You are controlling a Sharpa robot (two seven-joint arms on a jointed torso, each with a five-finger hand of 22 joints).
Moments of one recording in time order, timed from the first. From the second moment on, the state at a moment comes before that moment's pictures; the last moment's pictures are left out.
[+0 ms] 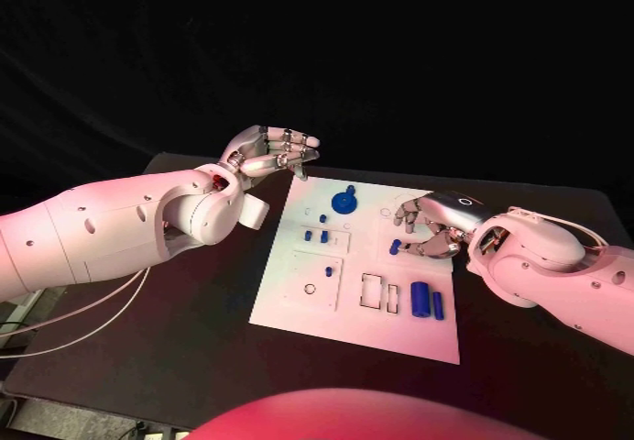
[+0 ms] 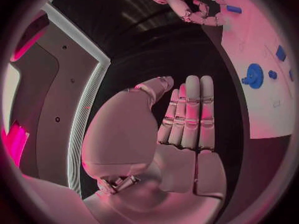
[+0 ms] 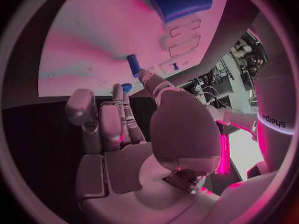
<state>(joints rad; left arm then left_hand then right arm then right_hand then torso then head) 1.17 -0.95 0.00 1.55 -0.19 -0.27 0.41 1.40 -0.20 0.49 0.03 0.33 0.89 0.20 0.22 0.29 1.01 0.13 0.36 0.14 1.09 0.05 0.94 0.40 0.17 0.89 0.14 0.89 0.56 1.19 -0.78 -0.11 1.54 -1.62 -0.28 -0.10 1.21 -0.23 0.40 0.02 0.20 0.76 0.16 0.41 0.37 0.86 0.09 0.61 0.40 1.43 0.01 1.30 1.08 0.11 1.30 0.11 1.05 1.30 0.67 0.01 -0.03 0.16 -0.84</state>
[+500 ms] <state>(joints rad) 1.17 -0.95 0.00 1.55 -0.19 -0.27 0.41 1.40 -0.20 0.49 0.03 0.33 0.89 0.20 0.22 0.29 1.01 0.13 0.36 0.14 1.09 0.05 0.94 0.40 0.17 0.89 0.14 0.89 0.56 1.17 -0.75 -0.12 1.52 -1.61 -0.24 -0.10 1.23 -0.20 0.41 0.04 0.24 0.82 0.17 0.42 0.36 0.85 0.10 0.63 0.40 1.42 0.01 1.30 1.08 0.11 1.31 0.12 1.05 1.31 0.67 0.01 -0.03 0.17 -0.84</state>
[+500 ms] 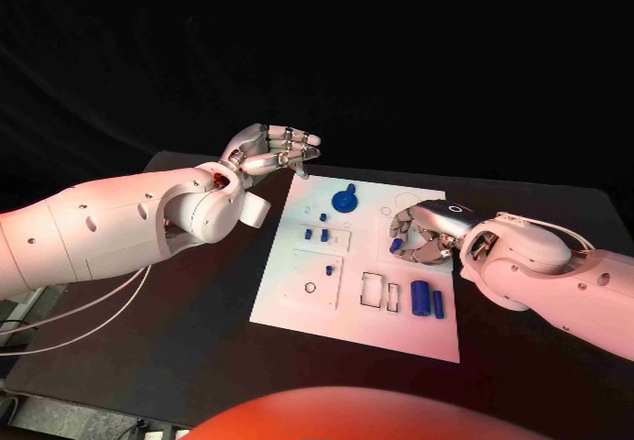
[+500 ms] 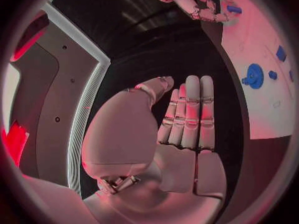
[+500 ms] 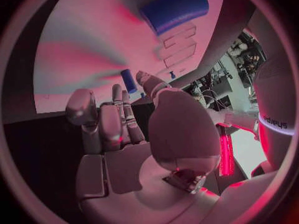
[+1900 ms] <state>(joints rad) 1.17 -0.95 0.00 1.54 -0.19 -0.27 0.41 1.40 -0.19 0.49 0.03 0.33 0.89 0.20 0.22 0.29 1.01 0.13 0.37 0.14 1.09 0.05 0.94 0.40 0.17 0.89 0.14 0.89 0.56 1.16 -0.77 -0.12 1.55 -1.58 -0.29 -0.09 1.33 -0.12 0.66 -0.04 0.10 0.94 0.14 0.41 0.34 0.95 0.06 0.63 0.35 1.46 -0.01 1.33 1.11 0.10 1.37 0.10 1.16 1.31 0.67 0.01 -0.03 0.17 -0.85</state>
